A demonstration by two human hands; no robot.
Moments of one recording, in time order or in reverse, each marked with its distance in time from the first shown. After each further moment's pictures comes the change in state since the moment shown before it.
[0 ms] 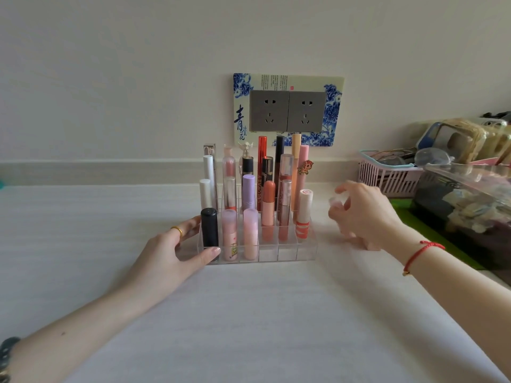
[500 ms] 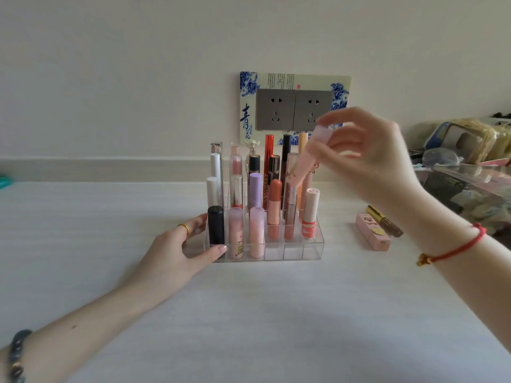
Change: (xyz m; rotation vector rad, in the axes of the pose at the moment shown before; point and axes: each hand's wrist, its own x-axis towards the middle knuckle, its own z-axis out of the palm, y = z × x) left_hand 0.002 -0.005 0.001 0.021 0.012 0.030; right_hand -0.026 -0.082 -0.074 0.751 0.201 -0.308
